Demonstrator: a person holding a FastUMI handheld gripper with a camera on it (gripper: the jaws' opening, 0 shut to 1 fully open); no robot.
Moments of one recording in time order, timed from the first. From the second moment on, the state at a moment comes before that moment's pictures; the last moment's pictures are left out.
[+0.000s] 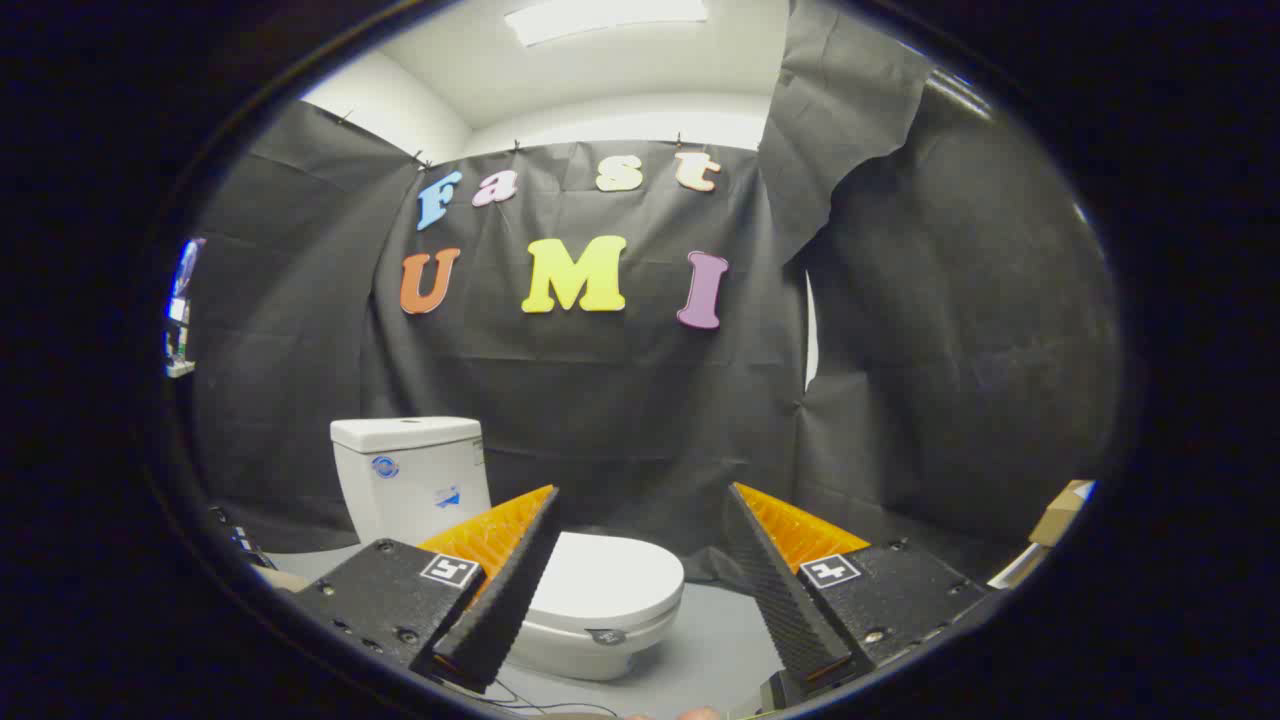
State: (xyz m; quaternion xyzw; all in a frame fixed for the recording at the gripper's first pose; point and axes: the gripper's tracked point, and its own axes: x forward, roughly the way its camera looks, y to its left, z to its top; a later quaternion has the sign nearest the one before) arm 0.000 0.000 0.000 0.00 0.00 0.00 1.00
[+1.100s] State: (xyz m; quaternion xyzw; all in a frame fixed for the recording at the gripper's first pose) arm 0.006 -0.030 -0.003 0.01 0.00 -0.05 1.00
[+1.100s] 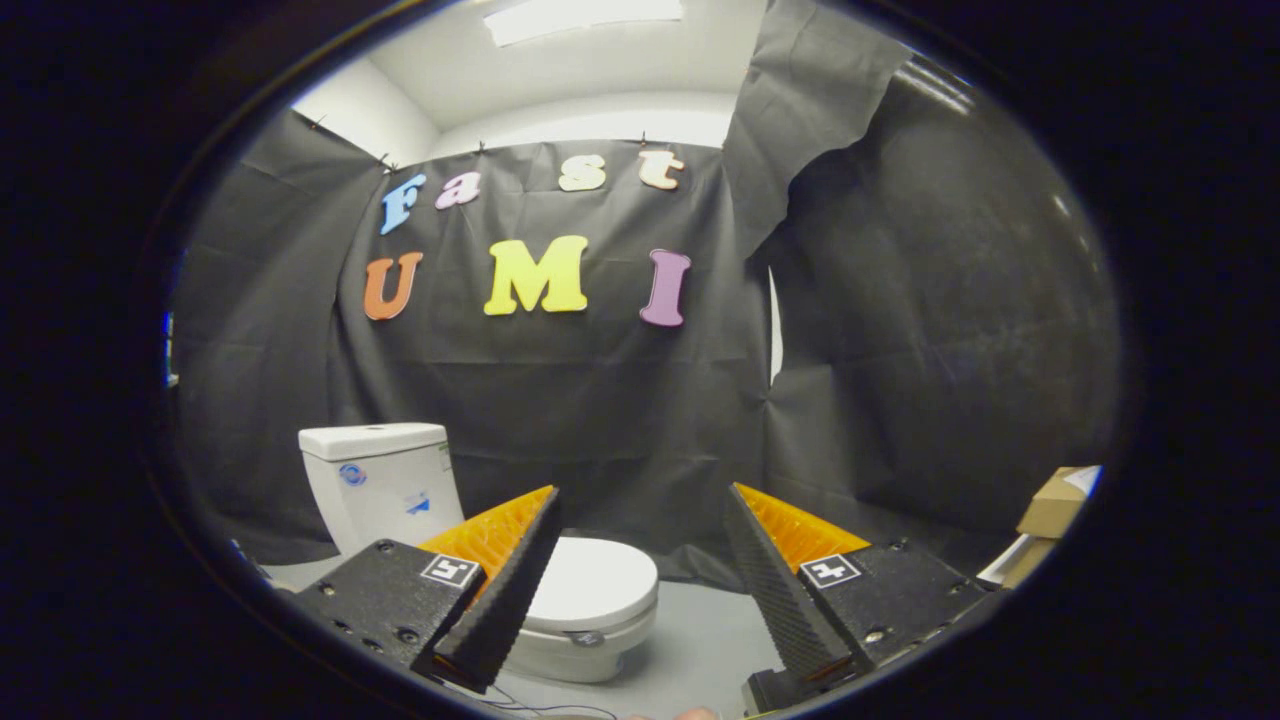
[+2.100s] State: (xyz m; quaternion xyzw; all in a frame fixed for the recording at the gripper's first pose) arm 0.044 0.024 -0.015 0.01 0.01 -0.04 1.00
